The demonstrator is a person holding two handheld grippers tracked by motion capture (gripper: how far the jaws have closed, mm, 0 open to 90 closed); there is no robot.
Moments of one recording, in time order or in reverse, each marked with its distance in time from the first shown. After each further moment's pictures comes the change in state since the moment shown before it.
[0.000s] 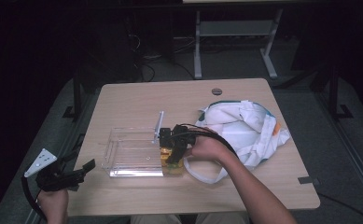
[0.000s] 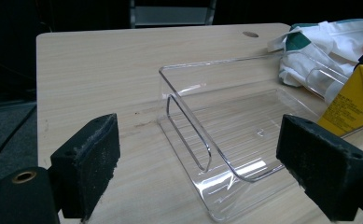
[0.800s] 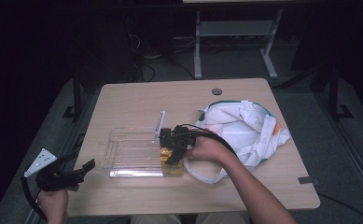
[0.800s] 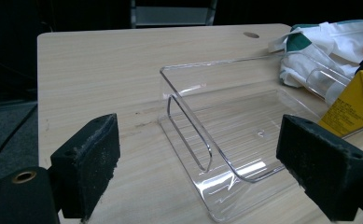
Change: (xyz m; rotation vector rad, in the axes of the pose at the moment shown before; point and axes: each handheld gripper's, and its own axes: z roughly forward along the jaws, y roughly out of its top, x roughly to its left) left arm 0.000 0.000 0.000 -0.002 0.001 -0.004; right arm -0.001 -0.002 0.002 -0.025 0.027 0.014
